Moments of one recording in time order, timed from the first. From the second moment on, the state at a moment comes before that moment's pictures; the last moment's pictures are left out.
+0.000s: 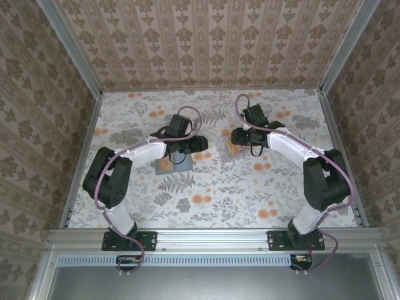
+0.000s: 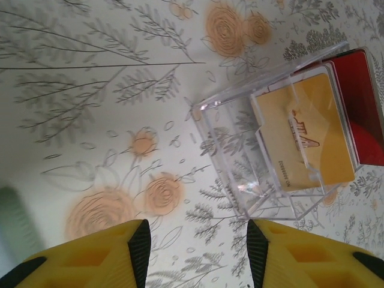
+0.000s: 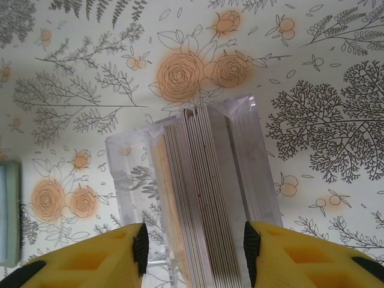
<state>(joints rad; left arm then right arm) -0.60 1.77 1.11 -0.20 0.34 -0.61 0.35 1.69 1.18 -0.48 -0.06 0.38</state>
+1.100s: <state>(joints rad) -0.66 1.96 1.25 -0.18 0.40 -0.63 0.35 1.75 1.19 -0.45 -0.11 0.36</state>
